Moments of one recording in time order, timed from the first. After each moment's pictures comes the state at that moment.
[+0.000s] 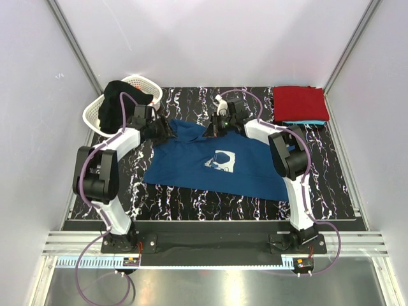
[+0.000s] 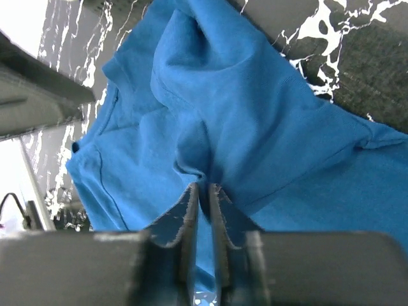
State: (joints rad) left arm -0.16 1.74 1.14 -0.26 0.29 -0.60; right arm 0.44 2.24 1.58 0.00 -0.65 0.38
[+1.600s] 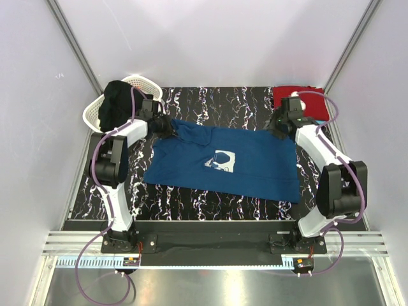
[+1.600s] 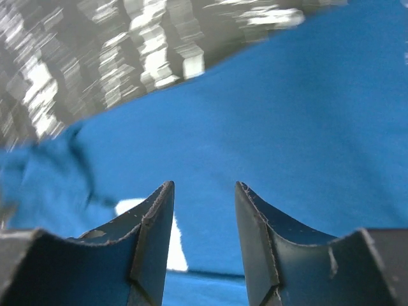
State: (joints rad) left arm -0.16 1.98 1.34 -0.26 0.34 -0.52; right arm 0.15 1.60 1.21 -0.40 0.03 0.64
